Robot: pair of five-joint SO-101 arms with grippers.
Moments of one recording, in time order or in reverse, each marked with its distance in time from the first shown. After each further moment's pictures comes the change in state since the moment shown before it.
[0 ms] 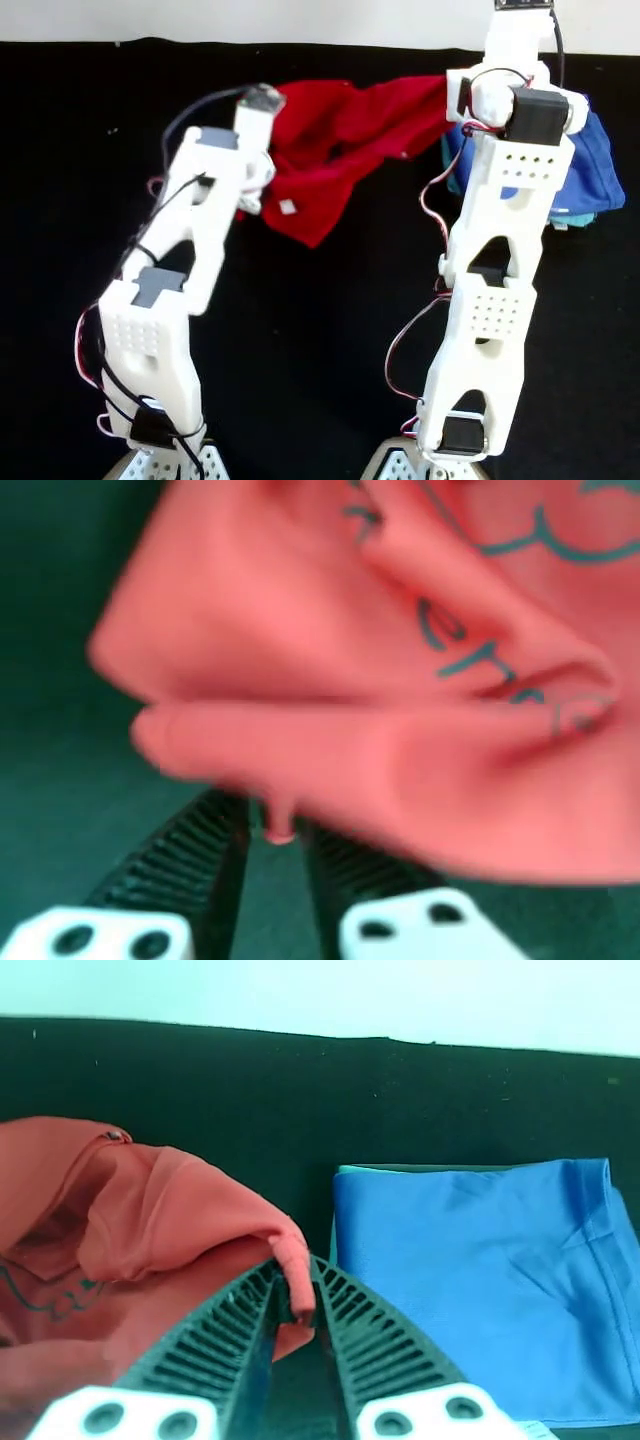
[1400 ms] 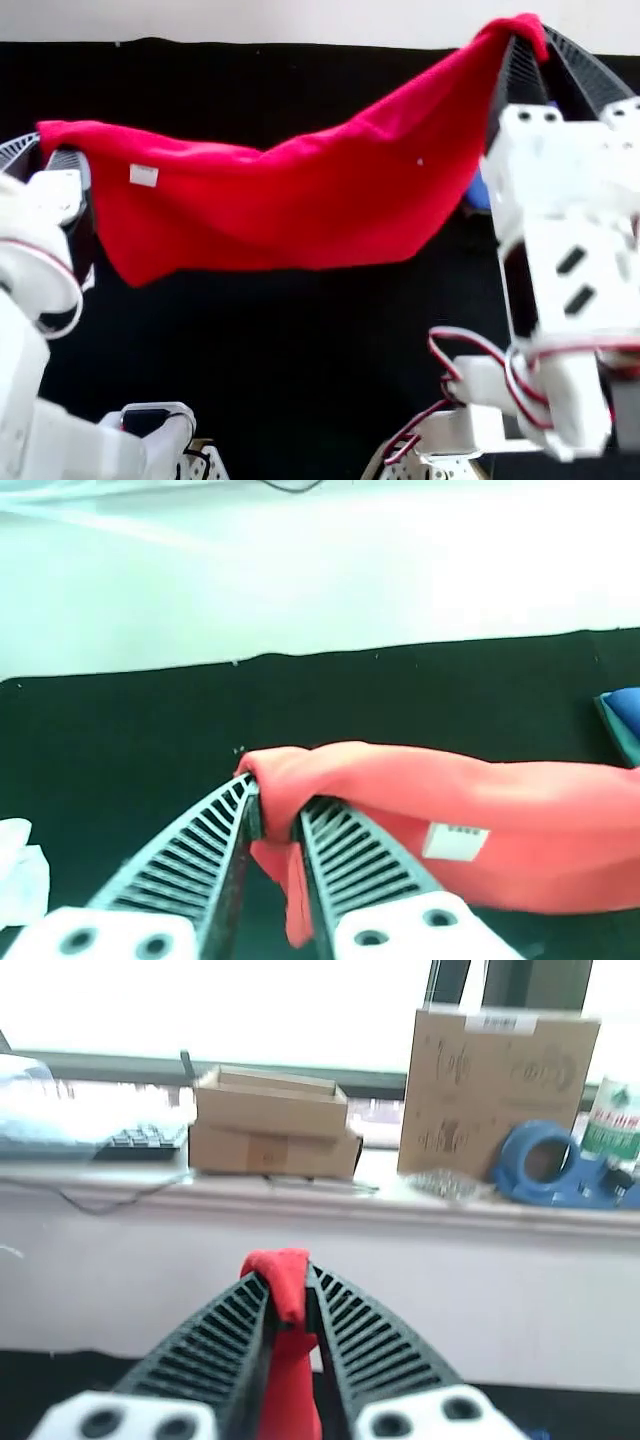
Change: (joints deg) left arm -12.9 -57.5 -38.8 36.3 0.0; right arm -7.4 -45.3 -0.5 -1.6 -4.2
